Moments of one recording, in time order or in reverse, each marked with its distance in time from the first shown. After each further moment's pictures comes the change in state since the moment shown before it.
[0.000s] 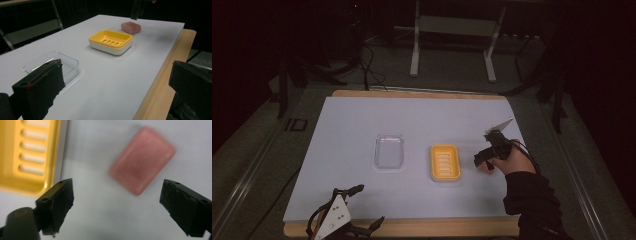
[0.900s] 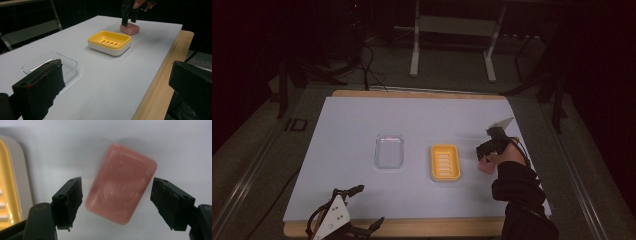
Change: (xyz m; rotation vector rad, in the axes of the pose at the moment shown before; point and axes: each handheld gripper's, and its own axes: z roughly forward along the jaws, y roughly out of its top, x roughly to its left) left arm 0.000 0.000 -0.001 -0.006 -0.009 -0.005; right arm -0.020 0.027 0.033 0.026 -0.080 0.238
